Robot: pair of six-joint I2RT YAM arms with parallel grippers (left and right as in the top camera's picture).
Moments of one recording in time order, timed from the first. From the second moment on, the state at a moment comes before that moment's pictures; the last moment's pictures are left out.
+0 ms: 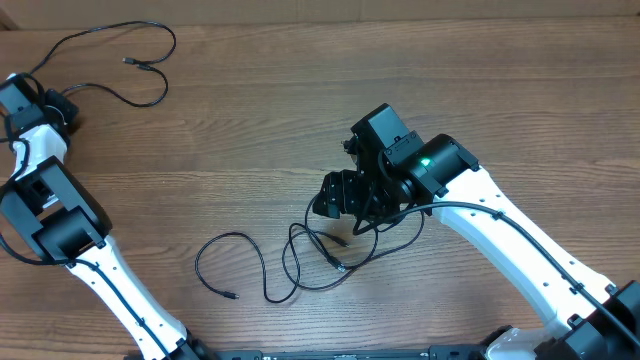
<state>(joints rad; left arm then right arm) 0.60 2.57 1.97 -0.11 0.04 -0.31 0.62 1.57 1.37 -1.04 -0.43 0.64</state>
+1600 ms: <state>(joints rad) 0.03 1.86 1.98 -1.68 0.37 -0.12 0.02 1.57 1.37 -1.15 -0.18 0.57</state>
